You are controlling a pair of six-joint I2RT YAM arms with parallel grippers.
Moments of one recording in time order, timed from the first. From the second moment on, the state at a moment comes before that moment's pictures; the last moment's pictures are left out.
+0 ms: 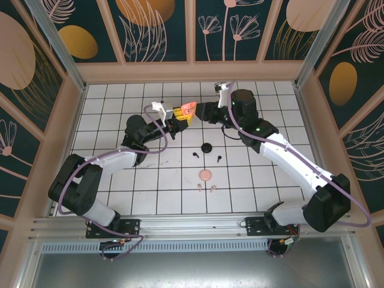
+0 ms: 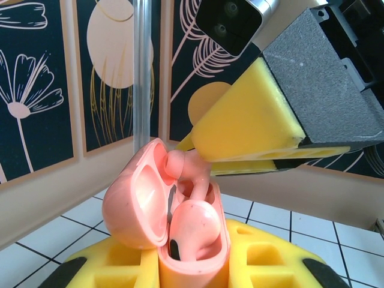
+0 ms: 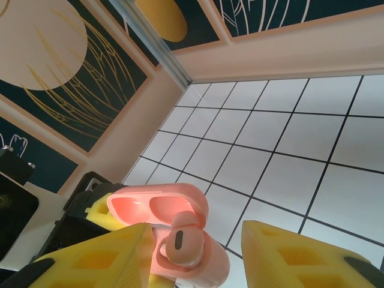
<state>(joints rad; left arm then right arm) -0.50 1.55 0.76 1.02 0.67 -0.21 0.60 1.33 1.16 -0.12 -0.30 0.49</state>
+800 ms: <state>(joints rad) -0.50 1.57 0.76 1.01 0.67 -0.21 0.60 1.36 1.19 -0.13 -0.31 0.49</state>
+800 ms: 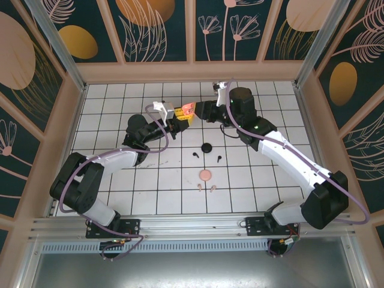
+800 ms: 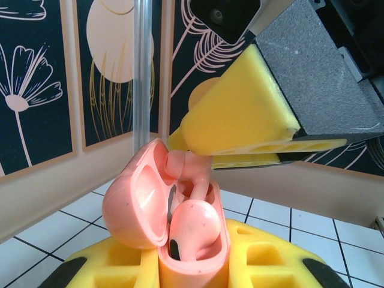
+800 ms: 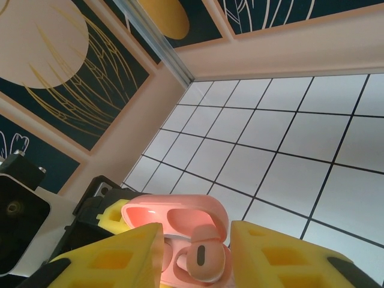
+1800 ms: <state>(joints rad) -0.50 1.58 0.77 1.01 0.67 -0.21 0.60 1.36 1.22 -0.17 -0.29 0.46</state>
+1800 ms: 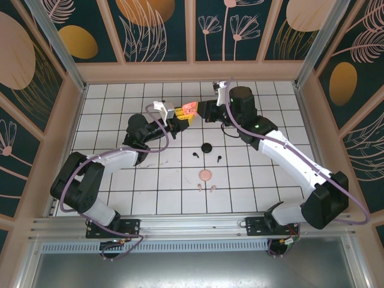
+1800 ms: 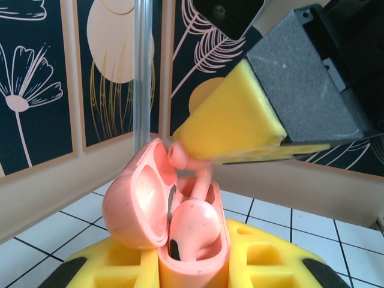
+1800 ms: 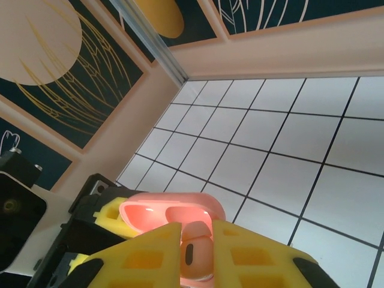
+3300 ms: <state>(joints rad) -0.50 1.53 0.89 0.52 0.65 0.14 0.70 1.35 1.32 -0.39 0.01 0.07</state>
